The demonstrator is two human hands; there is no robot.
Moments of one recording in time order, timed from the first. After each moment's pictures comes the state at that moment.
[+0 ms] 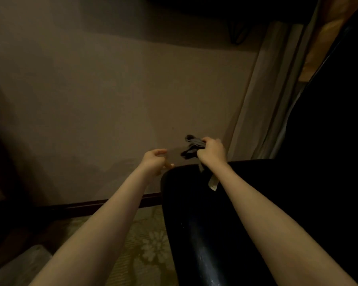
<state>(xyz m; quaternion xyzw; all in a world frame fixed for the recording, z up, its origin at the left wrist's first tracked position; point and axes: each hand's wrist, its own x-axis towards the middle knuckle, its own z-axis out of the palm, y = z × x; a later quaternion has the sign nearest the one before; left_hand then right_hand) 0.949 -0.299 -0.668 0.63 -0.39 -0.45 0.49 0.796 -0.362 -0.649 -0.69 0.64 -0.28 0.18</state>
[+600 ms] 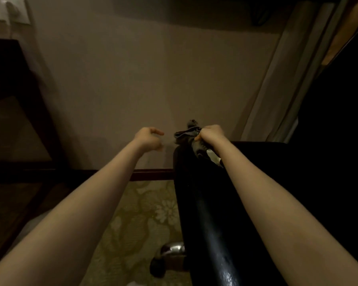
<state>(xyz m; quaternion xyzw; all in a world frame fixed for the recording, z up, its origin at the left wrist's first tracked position) 0.959 -0.206 -0.644 0.75 -0.46 -0.28 0.38 0.799 -0.291 -0.634 -0.64 0.60 -0.29 0.38</state>
